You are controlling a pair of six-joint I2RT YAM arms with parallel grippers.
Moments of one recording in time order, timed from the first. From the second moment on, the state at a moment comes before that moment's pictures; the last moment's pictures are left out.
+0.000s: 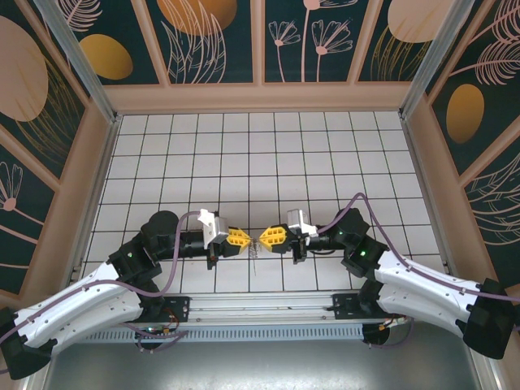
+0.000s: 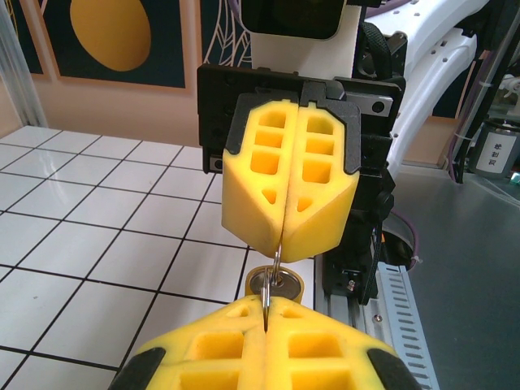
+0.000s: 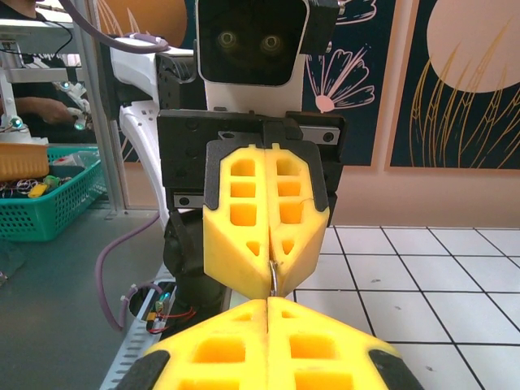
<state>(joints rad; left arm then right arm) -0.93 0.66 0.56 -0.07 0.52 0.00 0.93 0.83 0.43 0.48 -0.70 0.00</state>
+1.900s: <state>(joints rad) -0.93 0.66 0.56 -0.07 0.51 0.00 0.93 0.87 0.42 0.57 -0.70 0.03</state>
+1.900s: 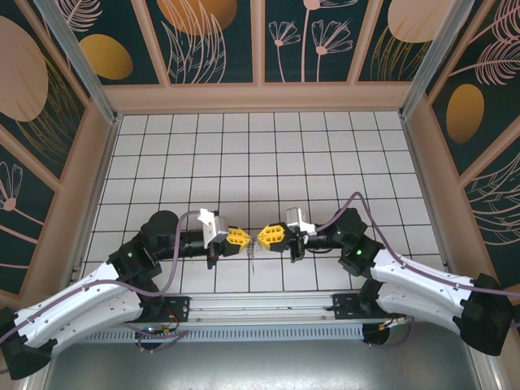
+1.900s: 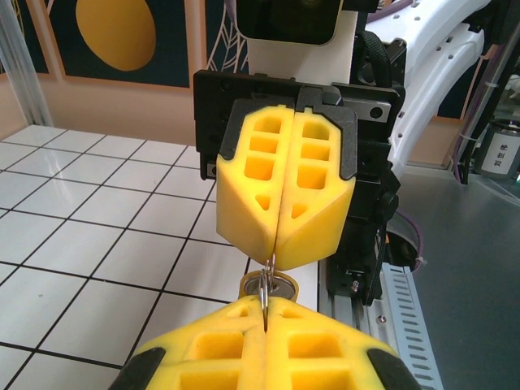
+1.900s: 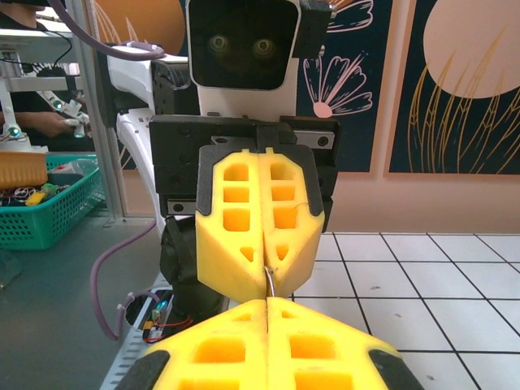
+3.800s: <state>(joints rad) -0.93 0.67 0.56 -0.07 0.50 0.00 0.94 0.85 0.38 0.59 -0.66 0.06</state>
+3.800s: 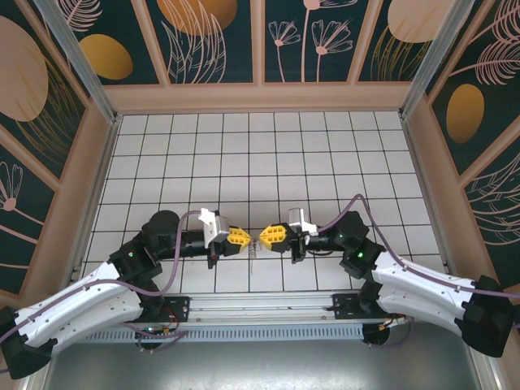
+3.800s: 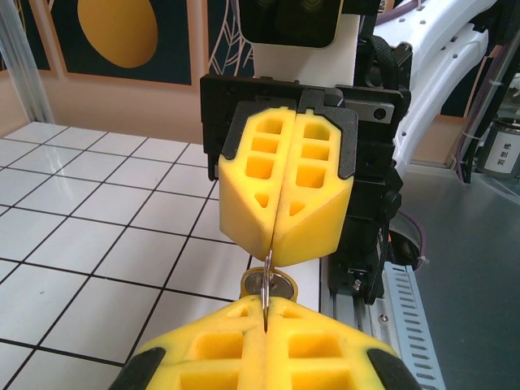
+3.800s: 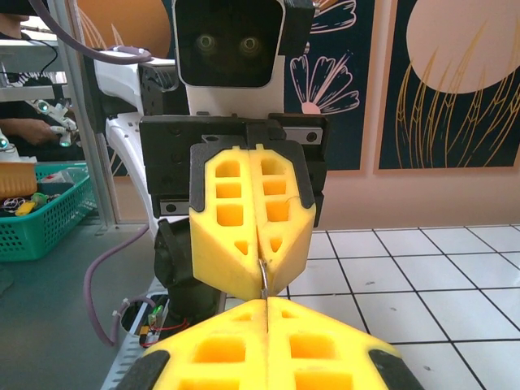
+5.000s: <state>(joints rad) -0.93 0.67 0.57 -0.07 0.50 0.00 0.95 0.88 0.38 0.63 -0.66 0.08</state>
